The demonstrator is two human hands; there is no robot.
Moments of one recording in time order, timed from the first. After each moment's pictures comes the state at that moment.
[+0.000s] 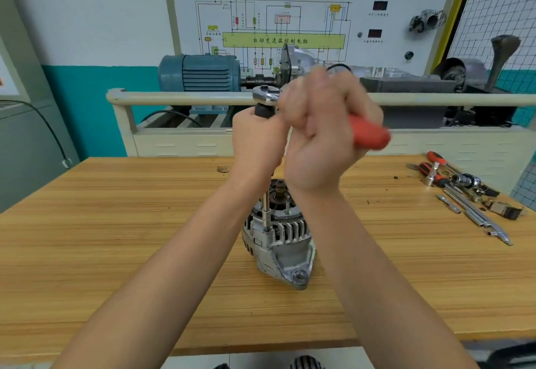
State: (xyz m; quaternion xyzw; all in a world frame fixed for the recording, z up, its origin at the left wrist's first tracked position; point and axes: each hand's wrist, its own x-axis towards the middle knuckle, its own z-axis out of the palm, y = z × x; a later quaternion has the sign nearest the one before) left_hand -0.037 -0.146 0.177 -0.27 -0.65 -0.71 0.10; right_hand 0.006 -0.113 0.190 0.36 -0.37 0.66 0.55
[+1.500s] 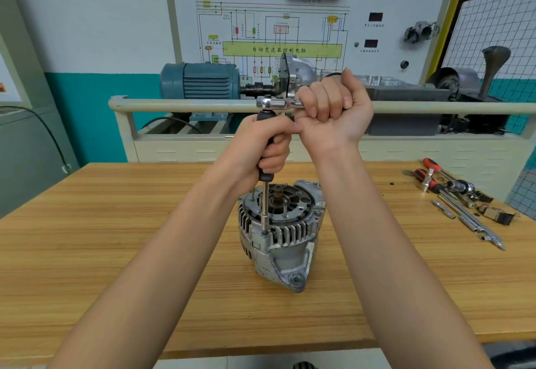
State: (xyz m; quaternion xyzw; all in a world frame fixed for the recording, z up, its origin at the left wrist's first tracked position) left_hand -0.048 -0.163 0.182 -0.37 -0.55 -0.72 -0.18; right_hand -0.015 -0.056 0.206 0.26 -0.09 0.94 0.18
